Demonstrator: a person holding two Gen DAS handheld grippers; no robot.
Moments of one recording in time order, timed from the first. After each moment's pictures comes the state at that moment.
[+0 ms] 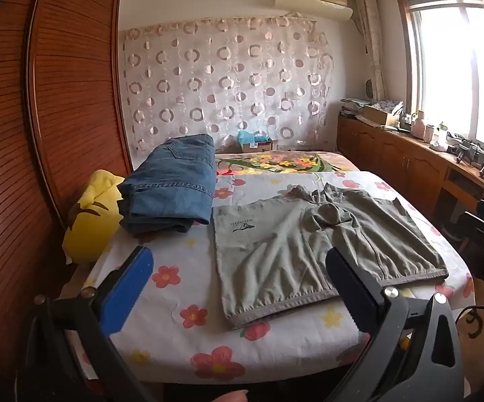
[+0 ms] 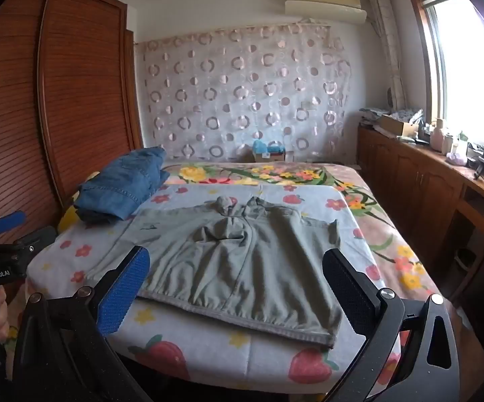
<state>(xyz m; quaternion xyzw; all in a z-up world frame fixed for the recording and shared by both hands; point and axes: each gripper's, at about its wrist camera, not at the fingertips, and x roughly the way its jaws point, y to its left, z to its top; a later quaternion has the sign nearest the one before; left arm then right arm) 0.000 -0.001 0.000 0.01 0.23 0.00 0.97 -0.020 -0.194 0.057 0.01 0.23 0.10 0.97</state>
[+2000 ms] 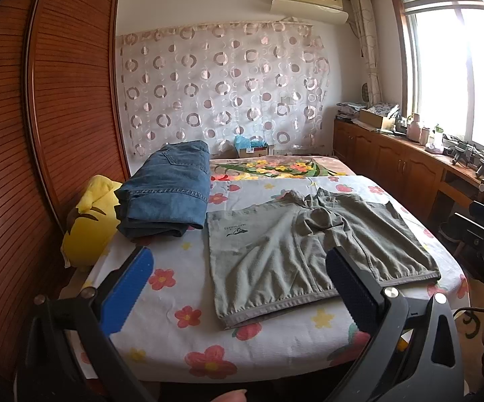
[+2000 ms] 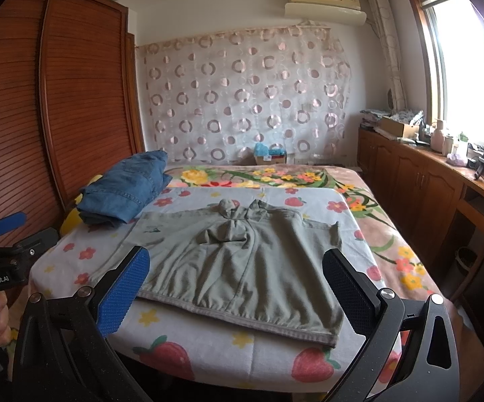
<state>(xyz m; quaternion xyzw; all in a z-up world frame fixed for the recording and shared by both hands) -0.005 -0.012 0.014 0.01 0.23 0.00 0.97 -0.024 -0.194 0.060 0.01 0.22 0.10 0.97</state>
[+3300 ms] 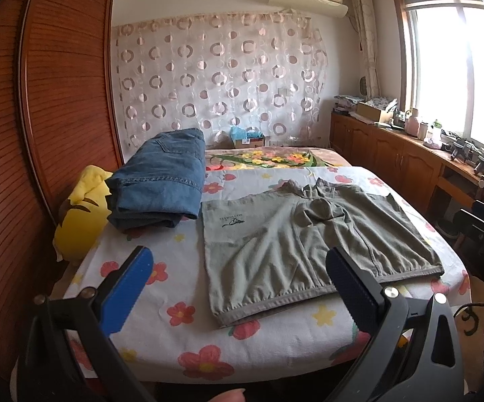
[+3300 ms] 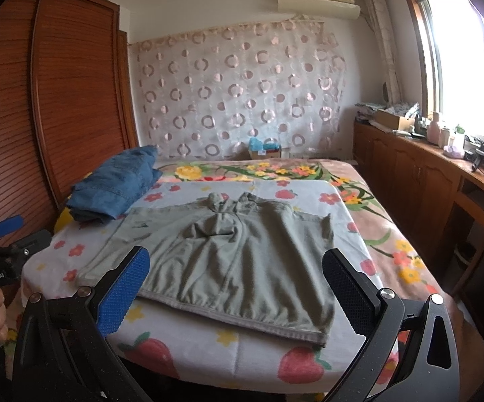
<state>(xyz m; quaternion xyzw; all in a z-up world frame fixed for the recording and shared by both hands) 0.004 -0.018 0.004 0.00 0.25 -0.01 0.97 -0.017 -0.211 0.051 0.02 0.23 0.09 0.97</state>
